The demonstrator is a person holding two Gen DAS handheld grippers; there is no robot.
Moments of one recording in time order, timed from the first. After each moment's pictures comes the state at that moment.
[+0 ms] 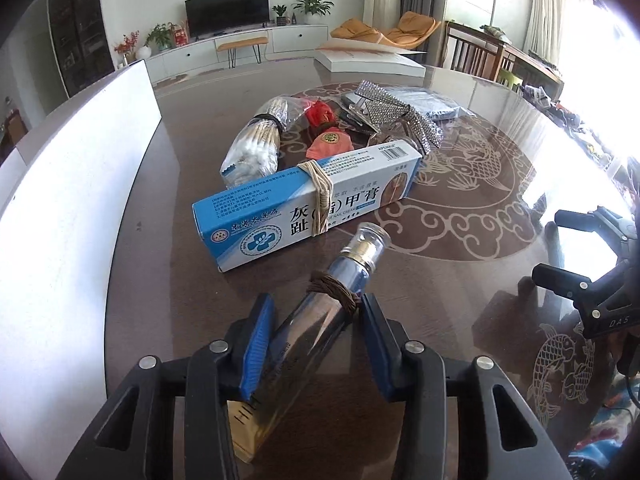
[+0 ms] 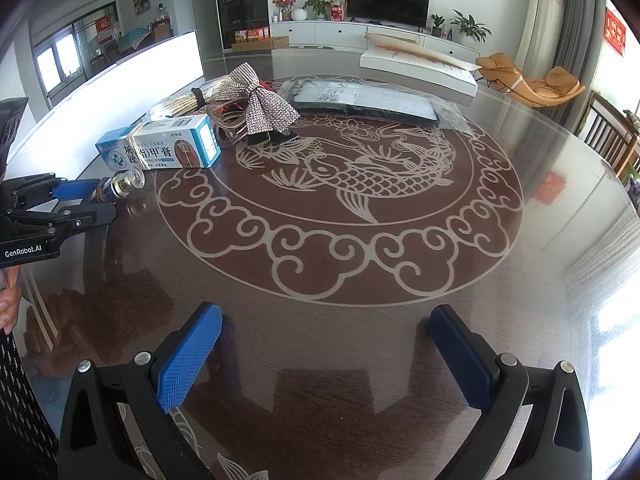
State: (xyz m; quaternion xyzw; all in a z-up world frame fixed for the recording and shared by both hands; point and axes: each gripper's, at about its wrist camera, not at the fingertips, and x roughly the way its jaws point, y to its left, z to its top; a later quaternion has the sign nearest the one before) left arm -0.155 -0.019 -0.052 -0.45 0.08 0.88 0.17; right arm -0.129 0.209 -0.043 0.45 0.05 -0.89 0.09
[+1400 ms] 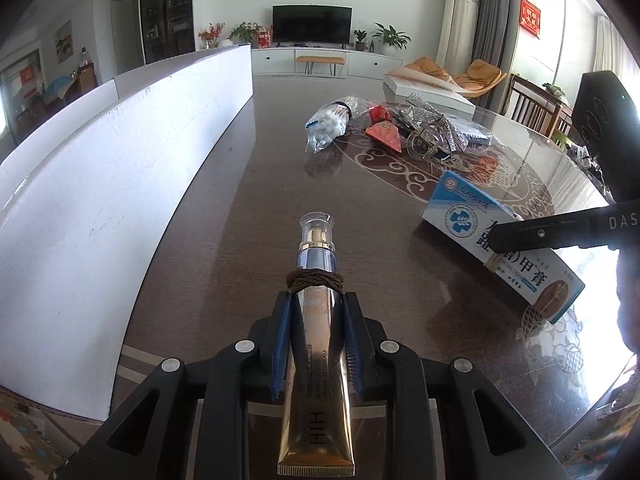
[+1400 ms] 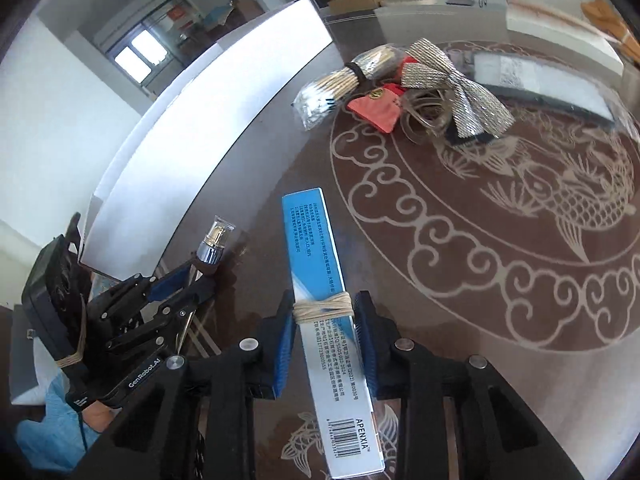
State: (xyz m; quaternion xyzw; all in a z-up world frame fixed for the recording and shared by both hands) left arm -0.071 -0.045 -0.058 -0.41 0.00 0.91 0.05; right arm -0.136 0.161 -0.024 0.54 -0.10 -0.78 0.30
